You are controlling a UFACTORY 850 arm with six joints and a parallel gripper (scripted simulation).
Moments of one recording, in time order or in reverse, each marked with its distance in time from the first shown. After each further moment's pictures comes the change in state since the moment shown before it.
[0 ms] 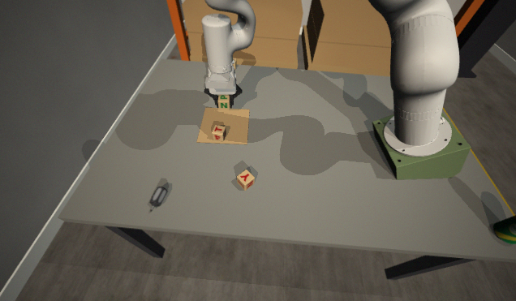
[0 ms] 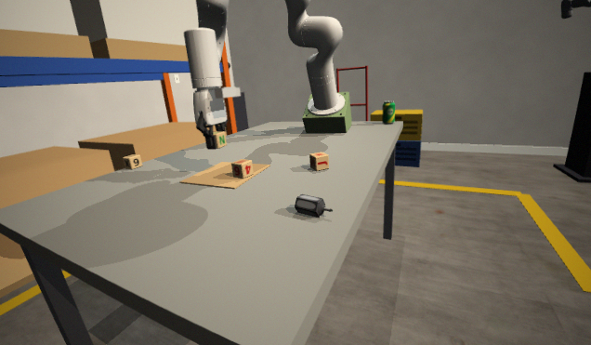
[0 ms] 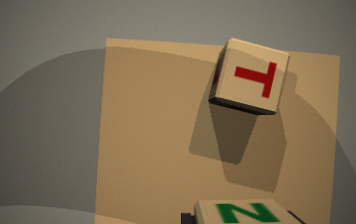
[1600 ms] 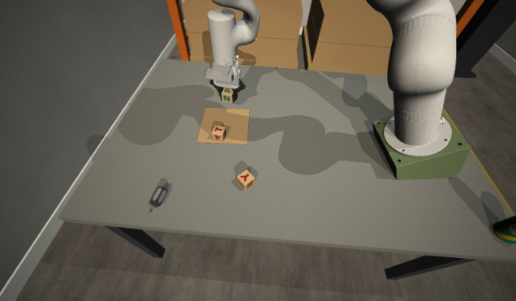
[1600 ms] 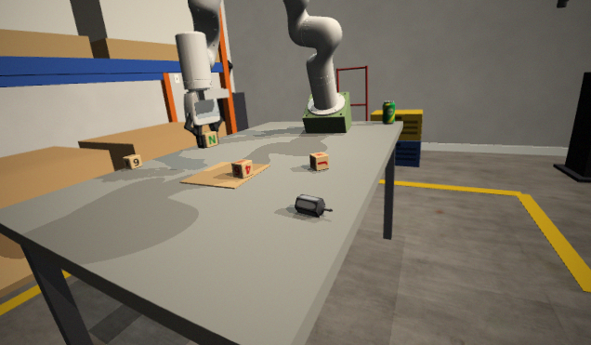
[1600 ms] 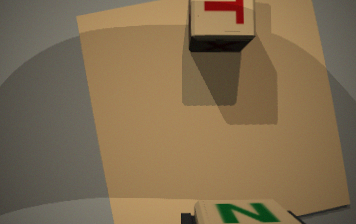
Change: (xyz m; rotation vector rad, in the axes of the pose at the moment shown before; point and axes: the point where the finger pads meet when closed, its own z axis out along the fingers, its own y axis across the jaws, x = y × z) arm -0.043 -0.014 0.001 0.009 -0.003 0.251
